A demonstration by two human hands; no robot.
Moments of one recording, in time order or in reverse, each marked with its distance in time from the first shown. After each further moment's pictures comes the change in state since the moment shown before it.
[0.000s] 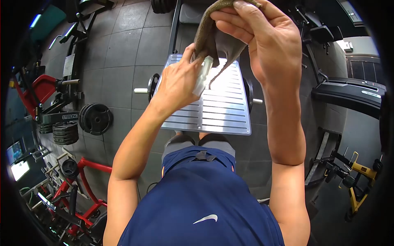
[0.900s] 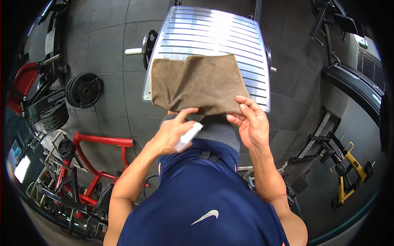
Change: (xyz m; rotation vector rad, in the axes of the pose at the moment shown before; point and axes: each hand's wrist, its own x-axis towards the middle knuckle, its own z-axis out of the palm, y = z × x) left_hand -0.204 -0.068 0.106 -0.666 -0.512 -0.129; right_hand -0.201 0.206 -0.070 0.247 0.356 0.860
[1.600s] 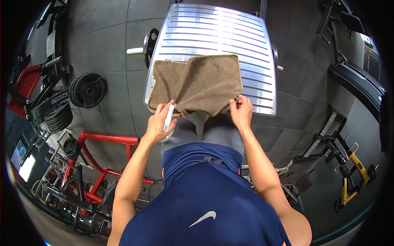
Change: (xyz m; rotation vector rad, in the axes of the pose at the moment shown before) left_hand -0.014 -0.100 0.024 0.128 0.267 -0.283; right_hand 0.106 0.114 -0.095 -1.276 0.441 -0.338
